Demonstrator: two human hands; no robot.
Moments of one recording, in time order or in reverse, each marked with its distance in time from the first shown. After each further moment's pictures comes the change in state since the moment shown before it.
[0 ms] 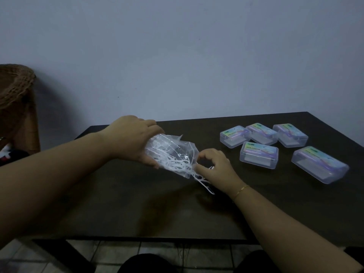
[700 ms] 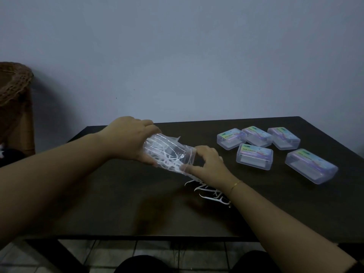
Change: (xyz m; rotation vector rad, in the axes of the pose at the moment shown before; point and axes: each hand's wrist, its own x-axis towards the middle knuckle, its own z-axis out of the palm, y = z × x) left_hand -0.006 0.001 -0.002 -0.049 0.007 -0.027; right_hand 0.004 -0.018 -0.001 -0.126 -0.062 0.025
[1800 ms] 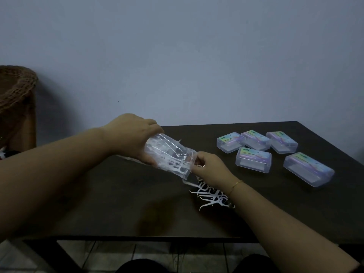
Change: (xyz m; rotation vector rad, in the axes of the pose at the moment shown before) left_hand -0.003 -0.004 -0.013 0.037 0.009 0.044; right_hand 0.002 -0.009 0.000 0.040 -0.027 0.072
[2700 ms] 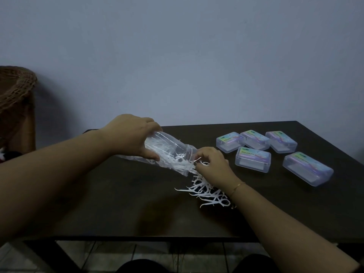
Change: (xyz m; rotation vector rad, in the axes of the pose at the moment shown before) left_hand 0.001 0.003 0.003 -0.049 0.077 -0.081; right_hand -0.003 0.007 -0.006 -0.012 0.151 -0.022
